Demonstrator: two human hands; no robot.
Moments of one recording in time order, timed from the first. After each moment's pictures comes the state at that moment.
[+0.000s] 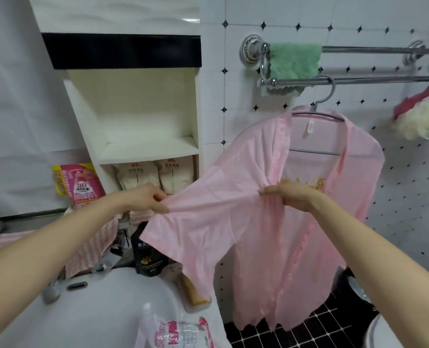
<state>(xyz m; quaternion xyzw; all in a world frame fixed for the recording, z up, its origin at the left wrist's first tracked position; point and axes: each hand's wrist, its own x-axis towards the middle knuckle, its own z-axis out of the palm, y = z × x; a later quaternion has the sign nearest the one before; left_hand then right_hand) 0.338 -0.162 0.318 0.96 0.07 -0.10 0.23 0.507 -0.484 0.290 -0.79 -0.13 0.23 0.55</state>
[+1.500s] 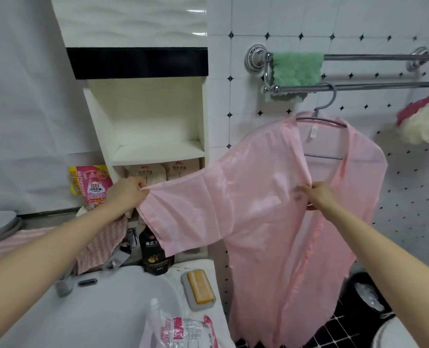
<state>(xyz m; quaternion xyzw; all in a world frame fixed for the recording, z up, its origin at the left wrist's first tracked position) 0.318 -0.127 0.309 0.95 0.24 0.17 0.08 0.500 -0.528 0.288 -0.84 -0.03 0.01 0.55</state>
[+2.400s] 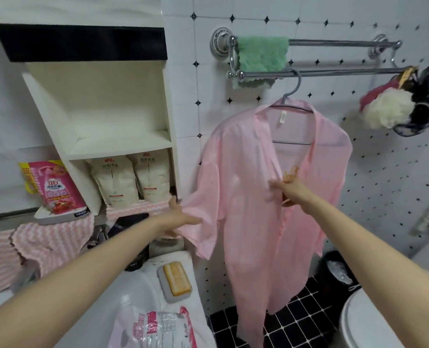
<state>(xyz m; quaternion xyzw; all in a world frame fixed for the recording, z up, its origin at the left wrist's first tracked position) 0.364 -0.269 0.243 0.84 0.18 -0.13 0.49 0.493 -0.556 0.276 -0.85 -0.07 0.09 0.52</state>
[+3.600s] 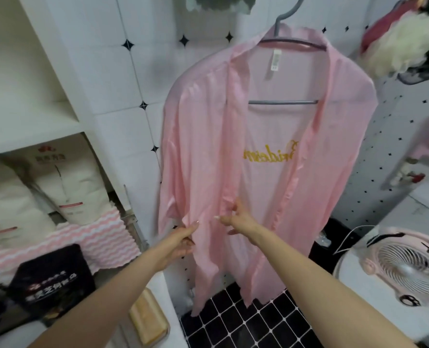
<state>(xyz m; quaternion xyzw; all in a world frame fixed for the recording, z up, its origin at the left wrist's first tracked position) 0.506 -0.278 0.077 0.67 0.16 -0.19 0.69 0.562 -0.469 0.097 -0.78 -0.02 0.17 0.61</state>
